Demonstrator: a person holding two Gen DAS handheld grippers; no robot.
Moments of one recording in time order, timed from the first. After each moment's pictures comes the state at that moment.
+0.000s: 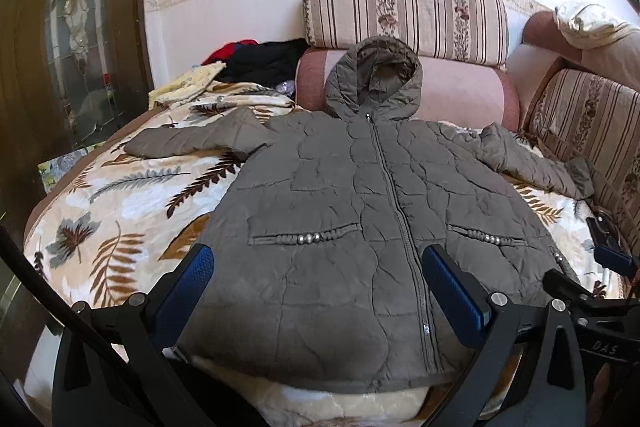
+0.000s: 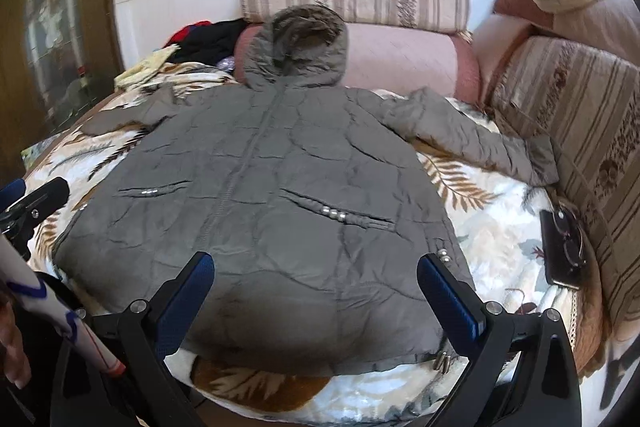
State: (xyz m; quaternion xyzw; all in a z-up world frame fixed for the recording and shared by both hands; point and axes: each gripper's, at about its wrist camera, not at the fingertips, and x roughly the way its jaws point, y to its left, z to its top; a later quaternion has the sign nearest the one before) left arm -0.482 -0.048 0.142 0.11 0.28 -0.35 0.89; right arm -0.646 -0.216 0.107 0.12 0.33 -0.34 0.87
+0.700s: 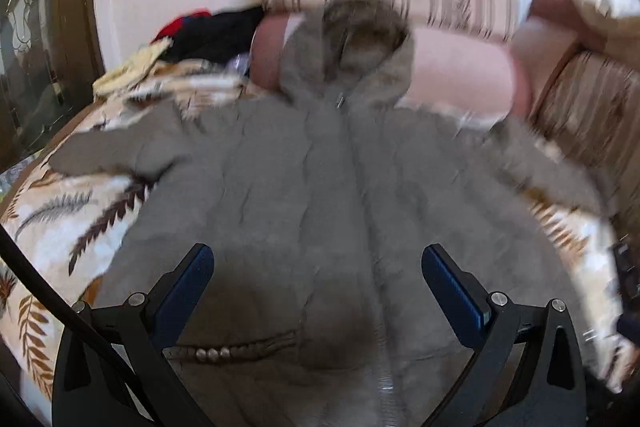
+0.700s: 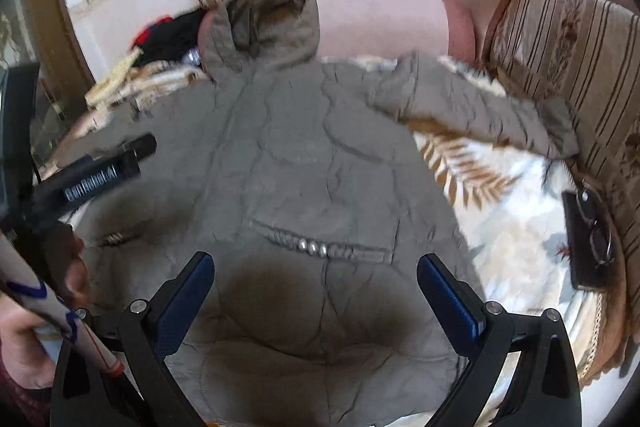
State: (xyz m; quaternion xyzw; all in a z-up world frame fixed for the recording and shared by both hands) left arm -0.393 -0.217 0.091 0.15 0.35 -0.36 0.85; right arm -0.602 -0.294 0.099 0.19 0.37 -0.35 0.84
